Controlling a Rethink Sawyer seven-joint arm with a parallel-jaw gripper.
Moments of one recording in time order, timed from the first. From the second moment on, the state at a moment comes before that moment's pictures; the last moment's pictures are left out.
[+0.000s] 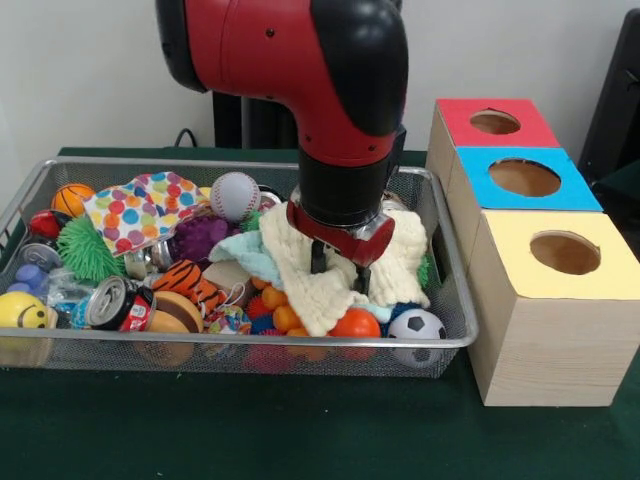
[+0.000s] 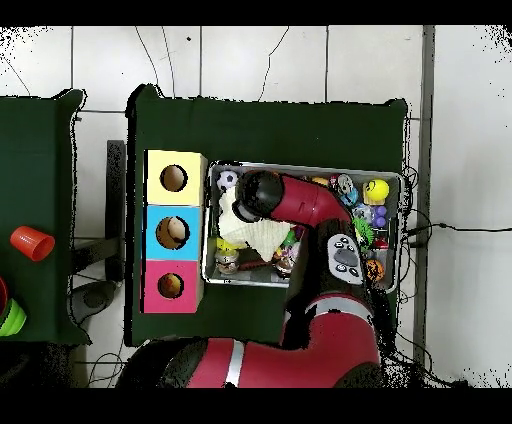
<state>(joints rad) -0.20 -0.36 -0.06 1.40 0.08 0.63 2.16</state>
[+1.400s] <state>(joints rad) -0.33 -0.48 0.08 1.52 -0.03 0.62 2.16</state>
